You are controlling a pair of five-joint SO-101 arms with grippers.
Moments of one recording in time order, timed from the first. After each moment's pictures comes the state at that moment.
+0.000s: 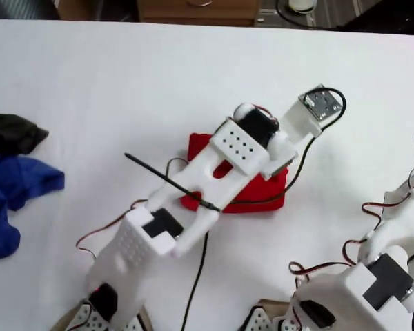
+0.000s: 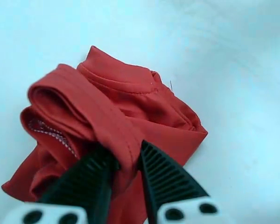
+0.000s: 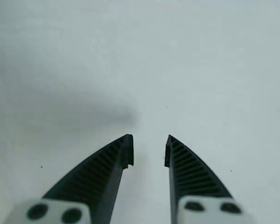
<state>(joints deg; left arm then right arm) 38.6 36.7 -45.8 86.7 -6.1 45.4 1.4 25.9 54.3 37.8</state>
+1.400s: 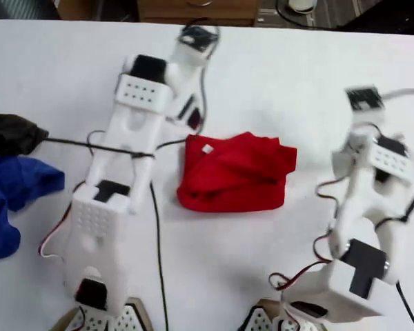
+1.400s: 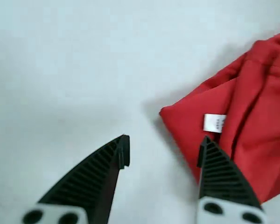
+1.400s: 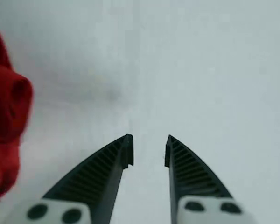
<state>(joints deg) 7.8 37.1 -47.9 93.6 -9.5 19.8 1.4 18.6 57.1 32.0</state>
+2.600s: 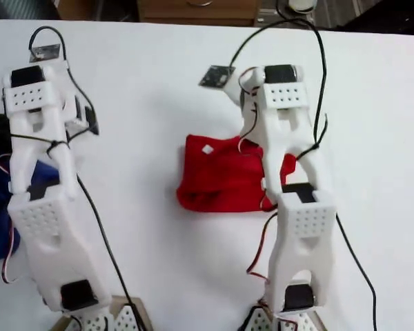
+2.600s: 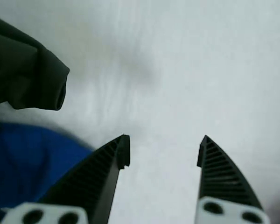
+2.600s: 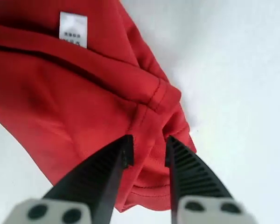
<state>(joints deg) -22.9 37.1 -36.3 91.0 1.8 -10.9 37.8 -38.9 96.6 57.5</state>
